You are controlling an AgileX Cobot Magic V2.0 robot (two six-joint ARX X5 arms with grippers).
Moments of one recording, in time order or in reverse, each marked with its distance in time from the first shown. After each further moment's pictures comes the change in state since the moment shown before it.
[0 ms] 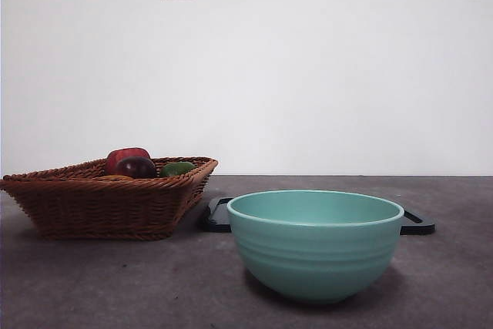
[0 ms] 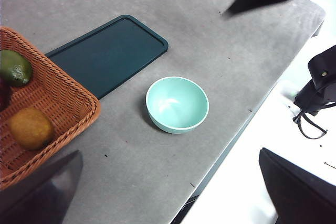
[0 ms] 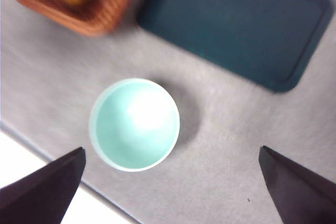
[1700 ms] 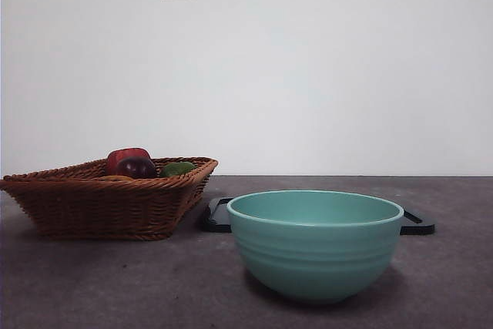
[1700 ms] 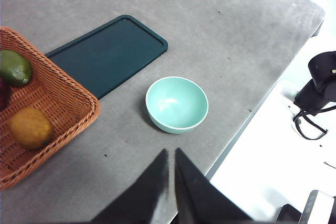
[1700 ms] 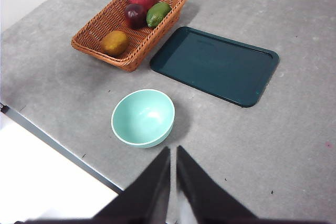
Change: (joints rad) left arm 0.000 0.000 0.000 0.000 0.000 0.000; right arm 0.000 -0.537 0.010 -0.210 0.049 -0.025
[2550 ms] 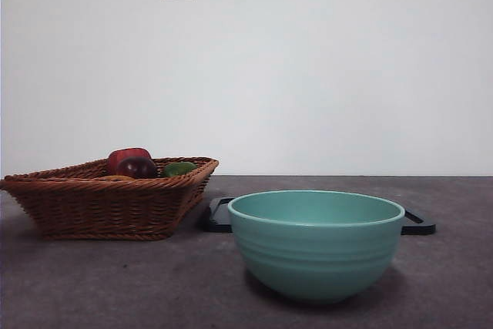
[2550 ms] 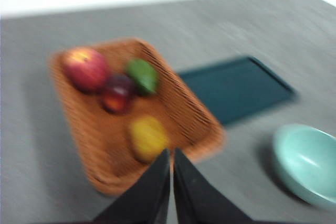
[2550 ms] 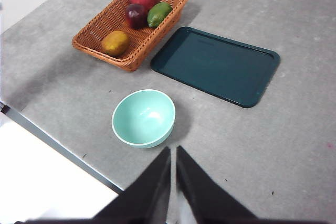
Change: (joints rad) left arm 0.494 -0.254 -0.578 0.554 0.046 0.007; right arm 0.000 0.000 0.000 0.000 0.000 0.000
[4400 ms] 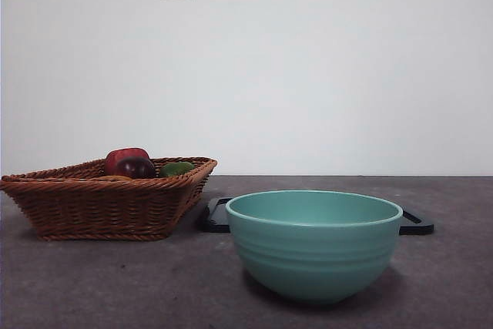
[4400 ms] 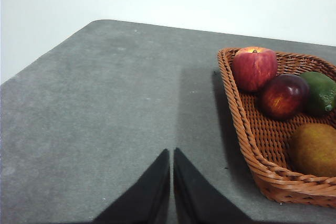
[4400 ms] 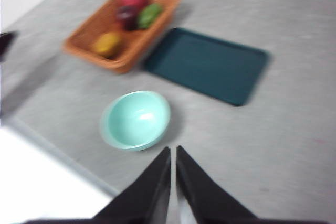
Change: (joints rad) left arm 0.117 -0.369 -0.578 0.394 -0.419 -0.161; right arm -0.074 0.000 -0.001 0.000 0.000 -0.024
